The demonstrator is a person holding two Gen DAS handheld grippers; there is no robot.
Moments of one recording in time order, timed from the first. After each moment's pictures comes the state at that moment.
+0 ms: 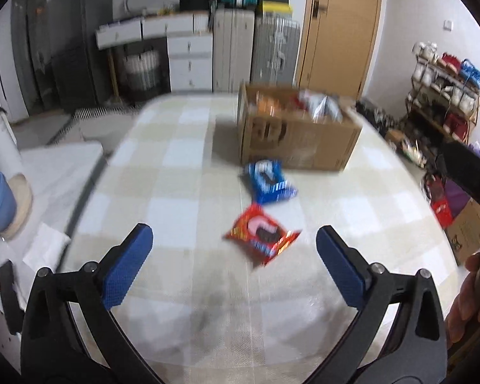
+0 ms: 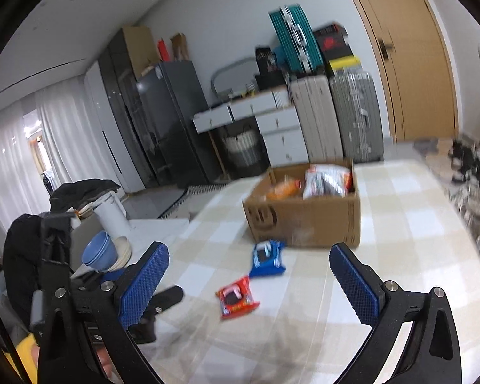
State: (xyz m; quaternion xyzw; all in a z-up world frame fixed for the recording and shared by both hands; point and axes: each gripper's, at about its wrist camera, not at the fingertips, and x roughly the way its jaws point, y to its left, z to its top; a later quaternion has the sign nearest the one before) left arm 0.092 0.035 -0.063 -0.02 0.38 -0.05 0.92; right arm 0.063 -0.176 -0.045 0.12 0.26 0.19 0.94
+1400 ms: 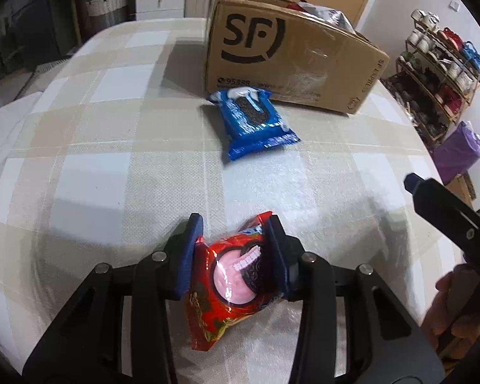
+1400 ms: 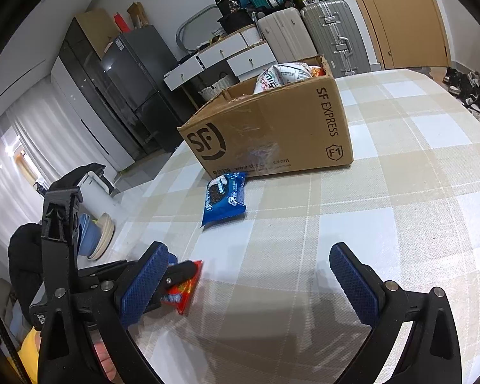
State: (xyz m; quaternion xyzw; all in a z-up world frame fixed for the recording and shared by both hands) left arm 0.193 0.000 -0.168 -0.04 0.50 -0.12 0.86; right arm 0.131 -0.194 -0.157 0.17 0.38 0.18 0.89
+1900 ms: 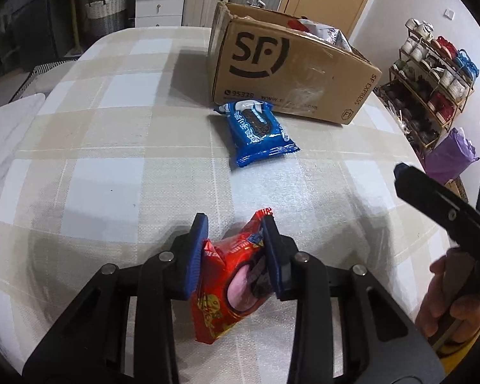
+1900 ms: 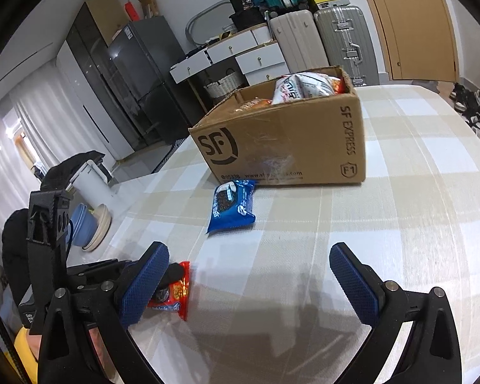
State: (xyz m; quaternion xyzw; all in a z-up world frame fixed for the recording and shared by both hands) left arm 0.179 0.021 -0.155 -0.06 0.48 -0.12 0.87; right arm 0.144 -0.177 -0.145 0.13 0.38 0.19 0.90
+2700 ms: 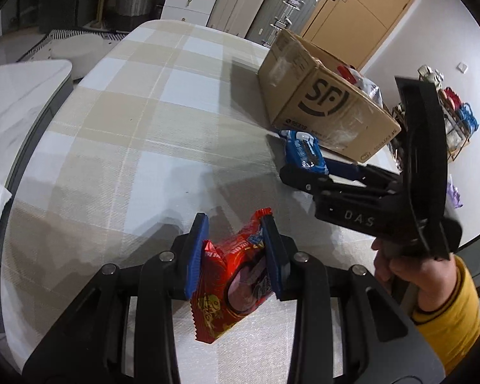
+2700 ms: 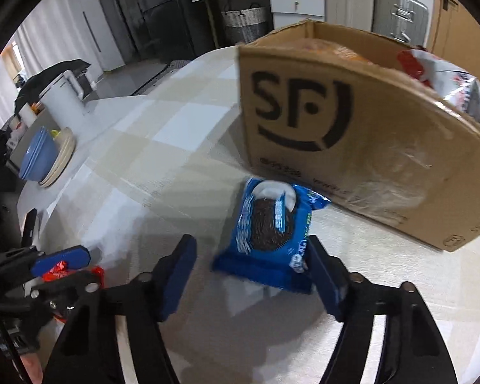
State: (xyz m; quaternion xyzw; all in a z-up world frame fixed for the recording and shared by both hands) left arm 0.178 0.108 -0.148 -0.17 0.47 -0.11 0.86; right arm 0.246 -0.053 -0.186 -0.05 0.50 0.19 0.84
